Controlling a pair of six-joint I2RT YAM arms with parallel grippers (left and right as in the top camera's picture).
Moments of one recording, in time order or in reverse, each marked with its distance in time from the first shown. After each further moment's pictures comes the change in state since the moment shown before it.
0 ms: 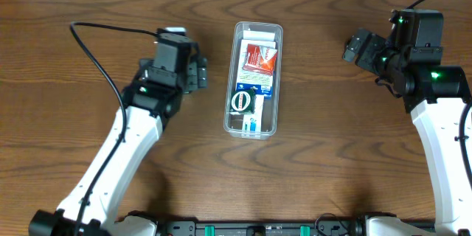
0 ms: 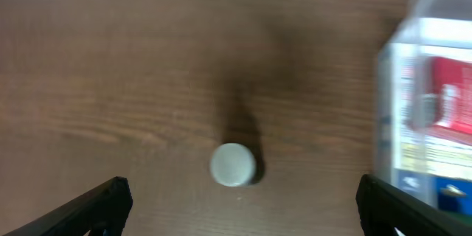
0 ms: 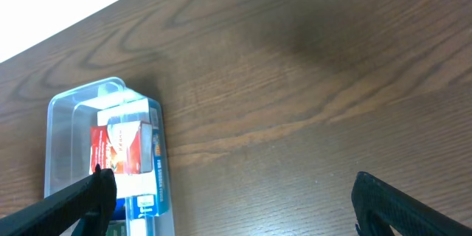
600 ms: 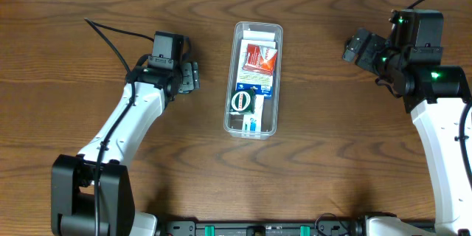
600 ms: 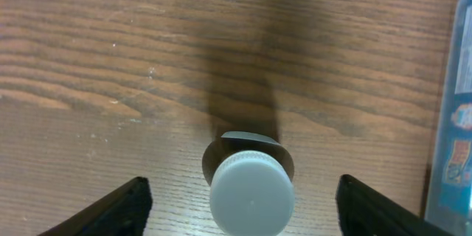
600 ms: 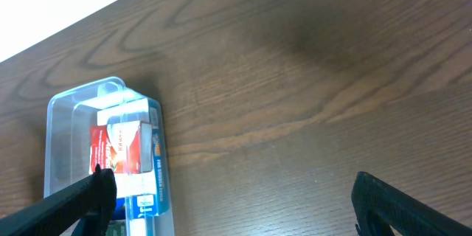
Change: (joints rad) left arm 0.094 0.216 0.000 0.032 0.125 -0.011; right arm 0.000 0.000 0.000 -0.001 0.000 0.000
